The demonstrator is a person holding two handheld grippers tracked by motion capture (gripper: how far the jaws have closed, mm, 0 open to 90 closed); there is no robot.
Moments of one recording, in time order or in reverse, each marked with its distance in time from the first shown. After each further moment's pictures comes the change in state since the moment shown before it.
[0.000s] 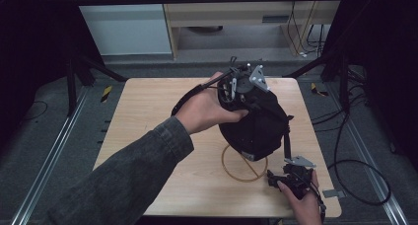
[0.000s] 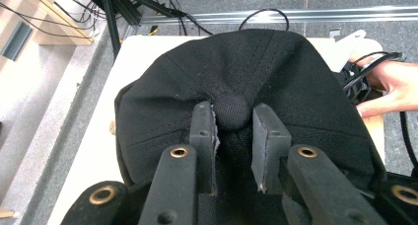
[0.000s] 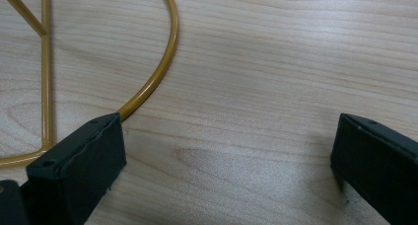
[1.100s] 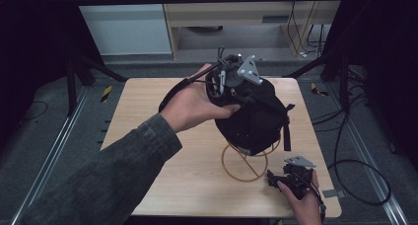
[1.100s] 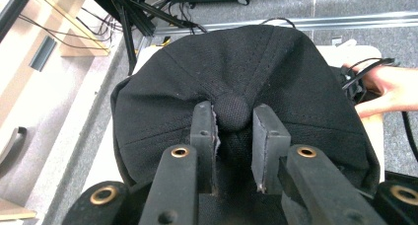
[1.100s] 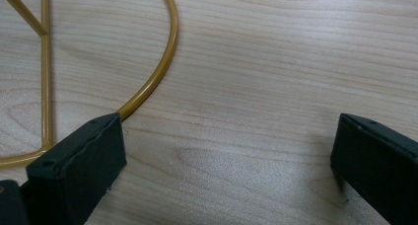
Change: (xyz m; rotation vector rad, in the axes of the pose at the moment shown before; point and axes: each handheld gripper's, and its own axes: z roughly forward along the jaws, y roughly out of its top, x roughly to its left) left arm 0.000 0.002 -0.037 -0.034 0.038 0.018; right arm 0.000 0.000 0.000 -0.001 -0.001 0.000
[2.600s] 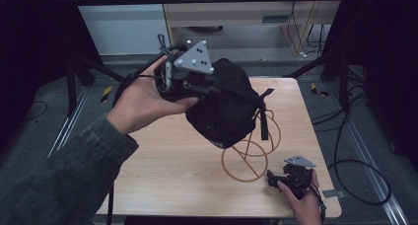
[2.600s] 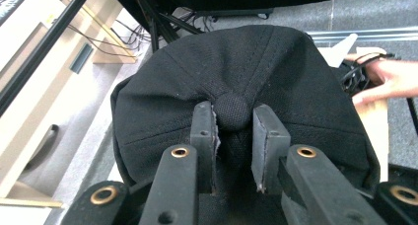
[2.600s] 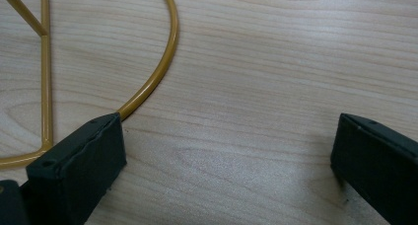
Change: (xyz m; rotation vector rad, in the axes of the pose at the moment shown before) left arm 0.007 -0.035 -0.078 -0.077 0.082 -0.019; right arm 0.000 0.000 0.000 0.002 0.001 0.003
